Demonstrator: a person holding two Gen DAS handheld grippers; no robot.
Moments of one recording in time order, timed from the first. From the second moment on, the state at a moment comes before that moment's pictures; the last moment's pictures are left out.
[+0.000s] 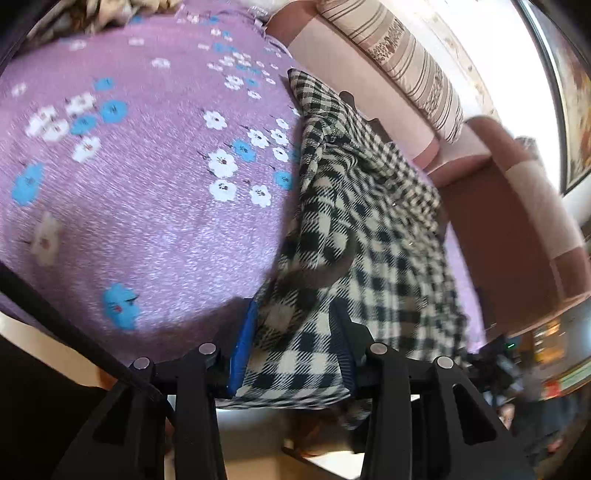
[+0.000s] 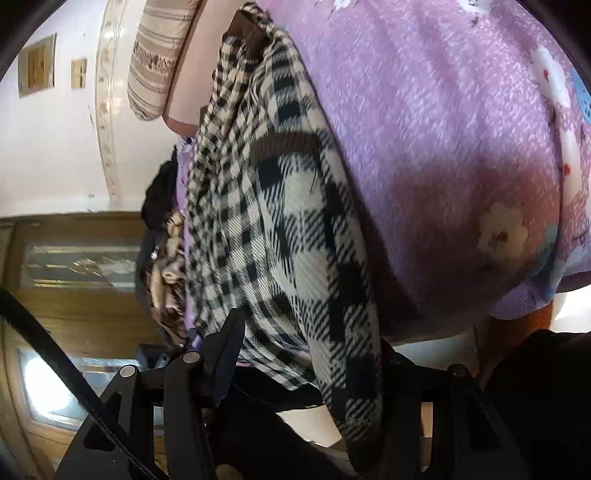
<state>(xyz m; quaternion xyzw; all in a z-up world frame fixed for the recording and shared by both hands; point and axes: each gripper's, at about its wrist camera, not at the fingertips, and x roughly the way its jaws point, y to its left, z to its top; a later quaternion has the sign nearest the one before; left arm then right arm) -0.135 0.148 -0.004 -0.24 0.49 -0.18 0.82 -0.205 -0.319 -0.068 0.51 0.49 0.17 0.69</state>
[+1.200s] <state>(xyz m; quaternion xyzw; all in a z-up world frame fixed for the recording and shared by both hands) -0.153 0.141 -0.071 -0.24 0.62 -0.14 0.73 -0.195 -0.255 -0.067 0.39 0.54 0.17 0.72</state>
